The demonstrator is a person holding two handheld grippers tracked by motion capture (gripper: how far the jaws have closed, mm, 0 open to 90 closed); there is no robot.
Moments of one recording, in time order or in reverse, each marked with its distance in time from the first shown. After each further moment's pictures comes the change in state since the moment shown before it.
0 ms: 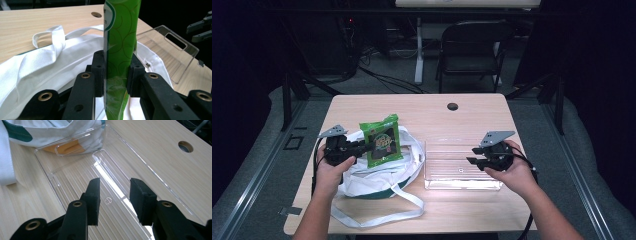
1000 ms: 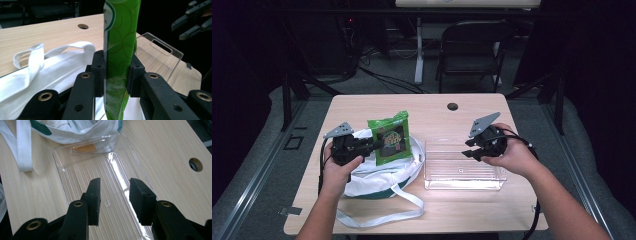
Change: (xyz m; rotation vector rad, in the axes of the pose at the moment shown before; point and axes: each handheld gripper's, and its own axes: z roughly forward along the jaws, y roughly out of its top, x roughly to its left) left arm -0.028 0.014 0.007 -0.054 -0.060 0.074; right arm -0.007 0.053 -0.009 0.121 0.108 -0.193
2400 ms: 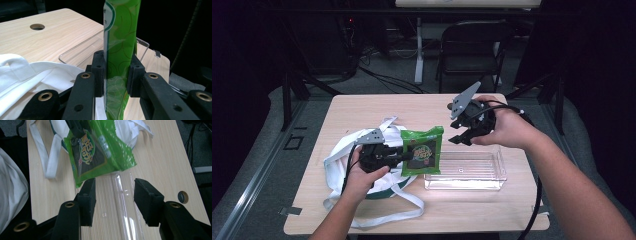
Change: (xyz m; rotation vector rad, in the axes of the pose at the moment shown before) left arm -0.057 0.005 0.046 0.069 -0.190 0.096; right arm 0.005 0.092 -0.047 0.044 0.078 -0.213
